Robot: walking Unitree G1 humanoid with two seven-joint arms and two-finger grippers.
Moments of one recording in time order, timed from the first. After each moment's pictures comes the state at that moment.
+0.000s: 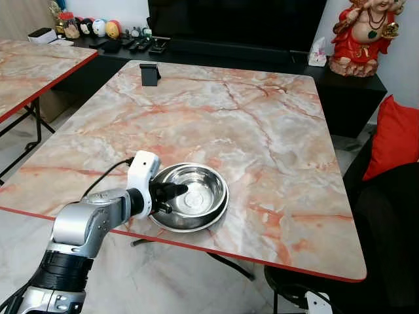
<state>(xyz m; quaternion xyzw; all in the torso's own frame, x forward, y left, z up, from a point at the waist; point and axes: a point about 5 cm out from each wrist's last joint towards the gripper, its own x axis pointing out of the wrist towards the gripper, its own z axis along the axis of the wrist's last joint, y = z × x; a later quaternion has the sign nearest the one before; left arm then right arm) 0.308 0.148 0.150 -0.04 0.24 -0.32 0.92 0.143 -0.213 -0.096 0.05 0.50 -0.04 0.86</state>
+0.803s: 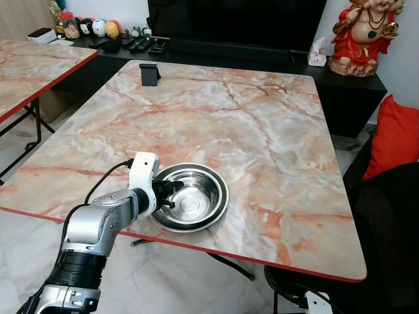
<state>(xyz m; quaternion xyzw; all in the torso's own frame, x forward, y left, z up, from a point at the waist) 0.321 0.148 0.141 -0.05 0.22 -0.23 0.95 0.144 -0.213 -0.096 0.05 0.50 -0.04 0.86</state>
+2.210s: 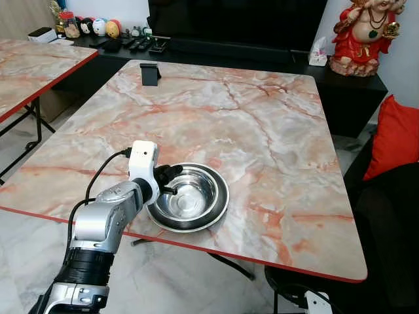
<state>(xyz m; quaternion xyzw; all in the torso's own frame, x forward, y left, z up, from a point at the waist) 0.332 0.143 0.168 -0.07 0.10 -0.20 0.97 0.144 -0.213 -0.096 0.05 0.50 -0.04 0.86</state>
